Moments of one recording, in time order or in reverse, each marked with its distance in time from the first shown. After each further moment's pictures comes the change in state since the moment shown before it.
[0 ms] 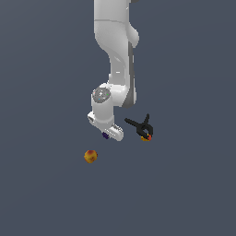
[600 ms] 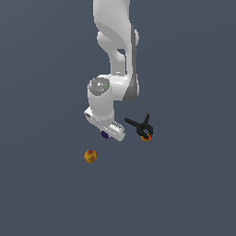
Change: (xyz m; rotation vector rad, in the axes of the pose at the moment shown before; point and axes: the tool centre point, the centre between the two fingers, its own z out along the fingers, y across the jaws) arm 0.024 -0.021 -0.063 -0.001 0.001 0.000
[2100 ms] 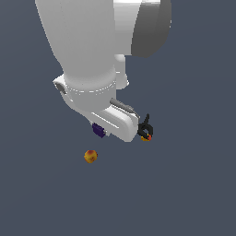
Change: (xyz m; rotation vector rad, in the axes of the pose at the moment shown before) arm 0.096 -0.082 -0.235 0.000 0.001 0.000
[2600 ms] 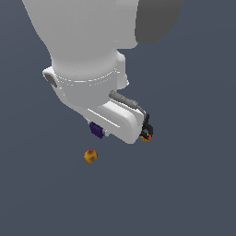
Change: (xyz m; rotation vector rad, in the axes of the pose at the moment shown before) arm 0.015 -0.012 -0.031 0.000 -0.001 0.000
